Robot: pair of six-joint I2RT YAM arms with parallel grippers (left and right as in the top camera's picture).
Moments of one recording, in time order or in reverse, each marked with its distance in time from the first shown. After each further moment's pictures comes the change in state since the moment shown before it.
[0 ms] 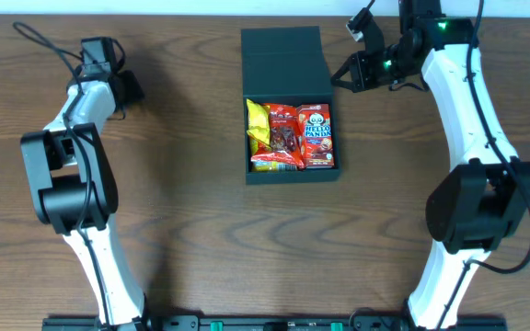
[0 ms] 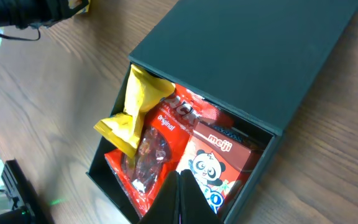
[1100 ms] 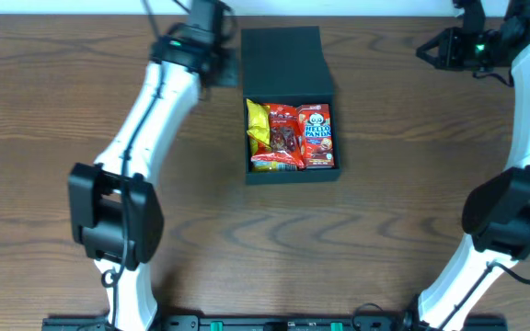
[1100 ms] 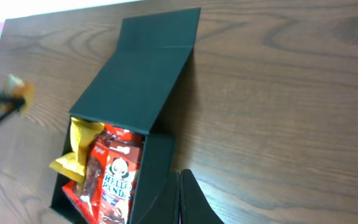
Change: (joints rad) left arm -0.493 -0.218 0.225 -0.446 0.050 -0.006; right arm -0.321 0.000 0.140 -0.029 -0.001 0.019
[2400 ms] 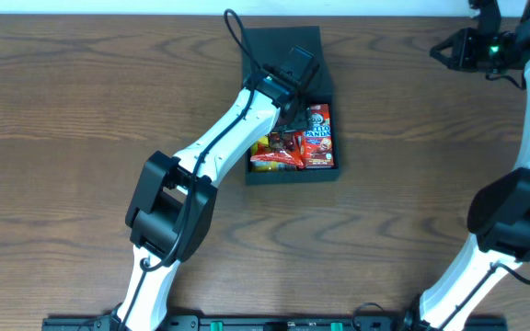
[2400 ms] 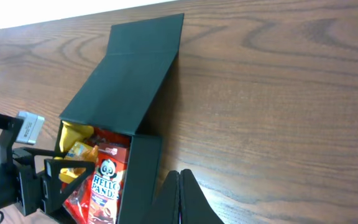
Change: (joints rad) left arm -0.256 0.148 0.000 -0.044 -0.006 -0.377; right arm -0.042 0.000 0.000 0.000 0.000 -0.009
